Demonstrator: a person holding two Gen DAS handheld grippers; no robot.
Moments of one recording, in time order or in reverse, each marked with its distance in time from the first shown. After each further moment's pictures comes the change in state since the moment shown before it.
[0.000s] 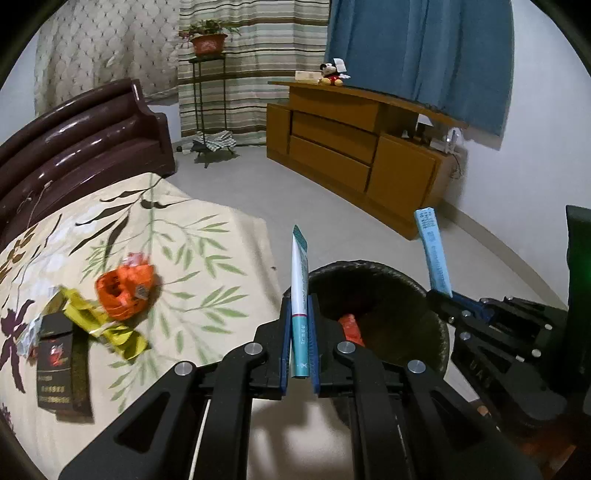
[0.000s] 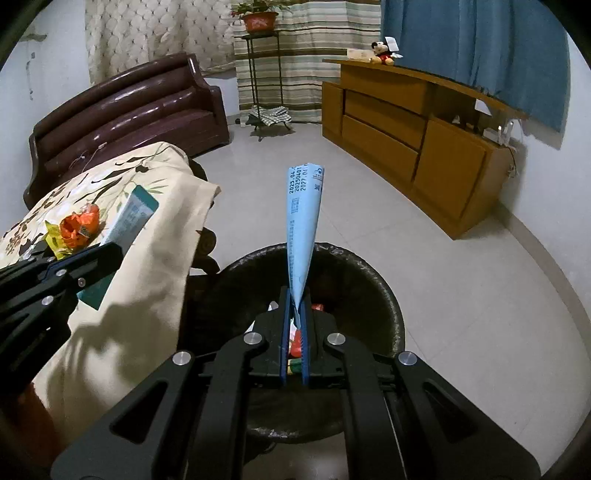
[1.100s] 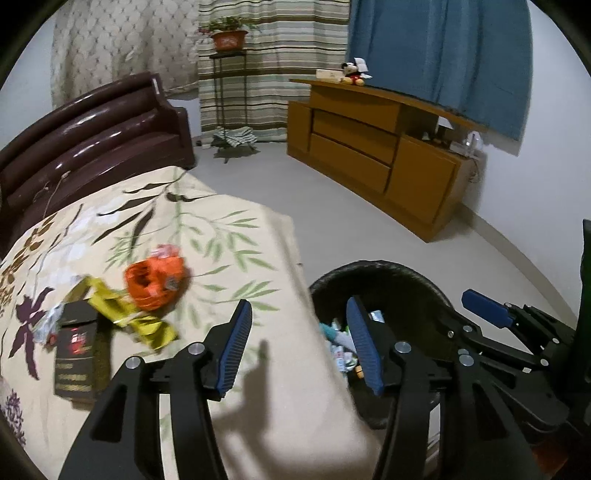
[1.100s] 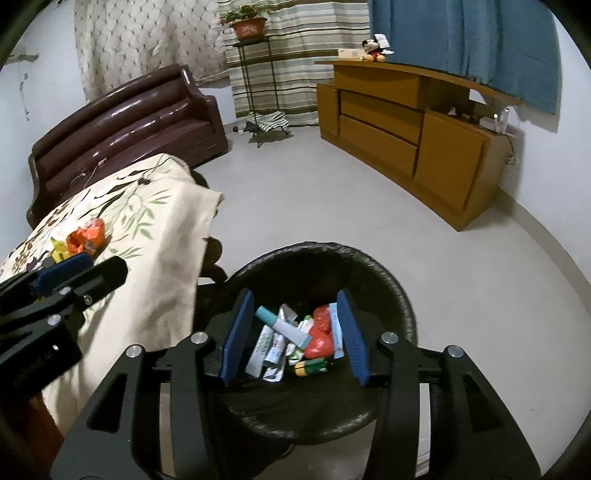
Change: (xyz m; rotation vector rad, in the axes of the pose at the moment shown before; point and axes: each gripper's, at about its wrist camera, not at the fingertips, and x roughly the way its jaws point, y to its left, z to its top) left arm -0.015 0.018 -0.001 -0.055 0.008 0.086; right arm -0.002 0.004 -0.002 0.058 -0.016 0.030
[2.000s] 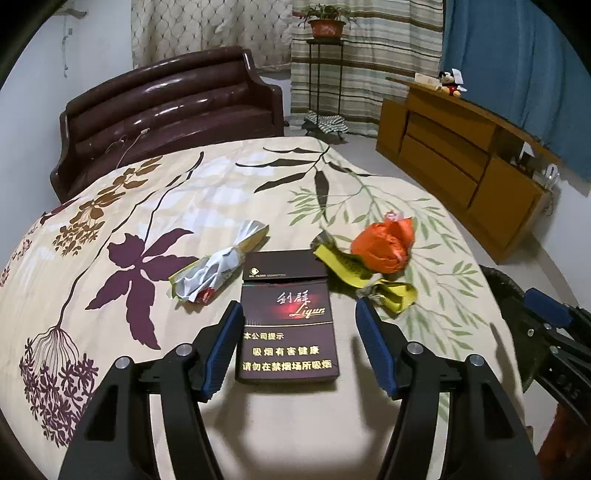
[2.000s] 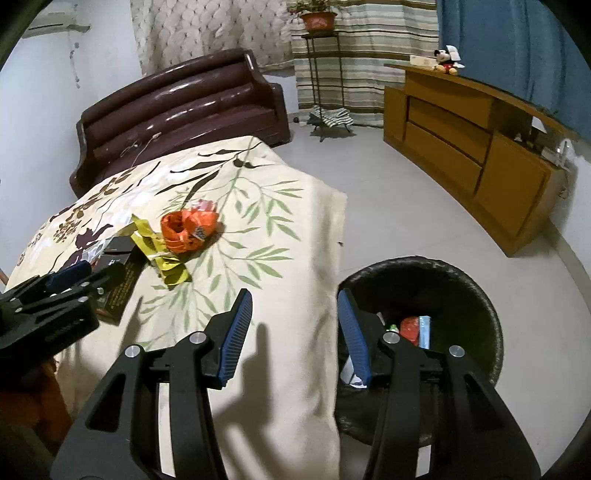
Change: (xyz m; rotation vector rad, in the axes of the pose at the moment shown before) left arm -0.028 0.134 -0.033 -0.183 0.044 0.245; right arm -0.001 0.105 0.009 -0.144 0.030 0.168
